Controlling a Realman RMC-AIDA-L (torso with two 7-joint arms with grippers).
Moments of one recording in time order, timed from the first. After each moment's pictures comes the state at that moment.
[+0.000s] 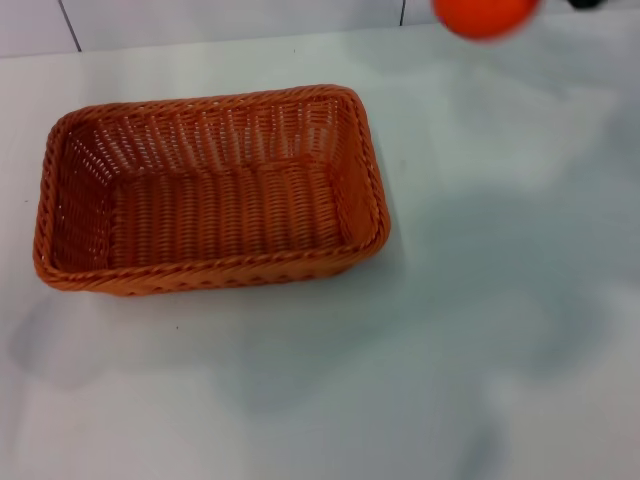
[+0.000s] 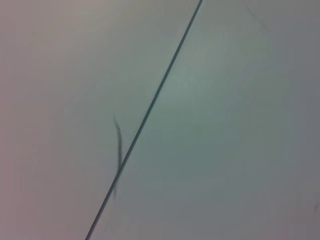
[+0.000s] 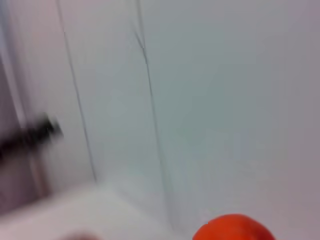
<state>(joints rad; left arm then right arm) -0.55 -2.16 0.24 0.27 1.26 1.49 -0.93 0.71 1.90 -0.51 -0.71 -1.96 -1.53 -1.58</state>
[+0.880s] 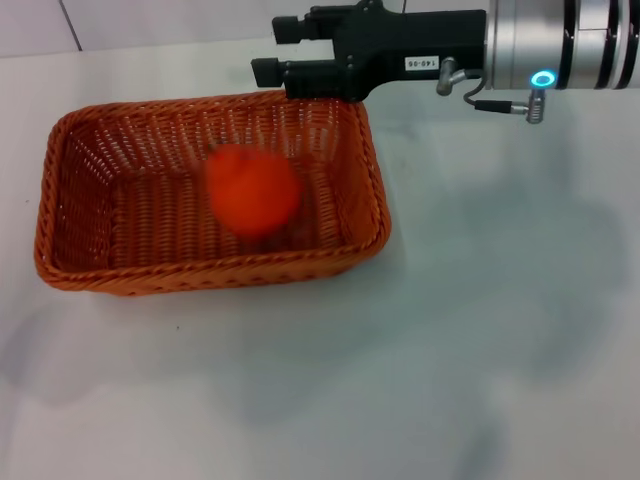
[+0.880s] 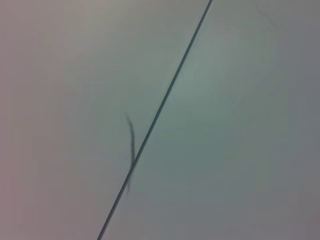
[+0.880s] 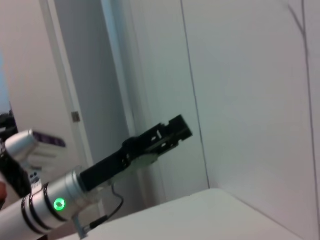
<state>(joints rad) -0.53 -2.16 0.24 0.27 1.26 1.48 -0.93 0.80 2.08 -0.83 -0.61 -1.80 -1.42 -1.66</state>
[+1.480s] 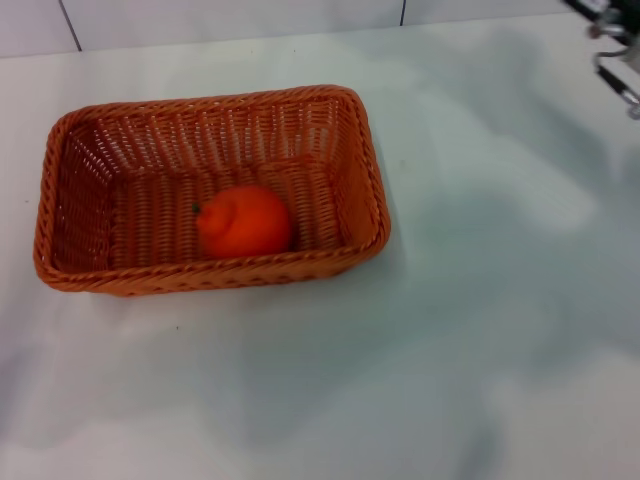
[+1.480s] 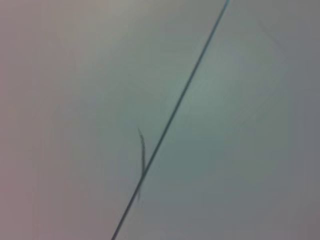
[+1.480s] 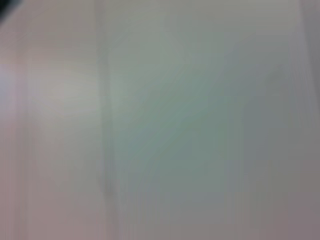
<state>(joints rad) -0.47 -2.16 0.24 0.23 1.23 1.56 -0.92 0.60 2.07 -0.65 -0.47 -1.33 -1.40 -2.04</state>
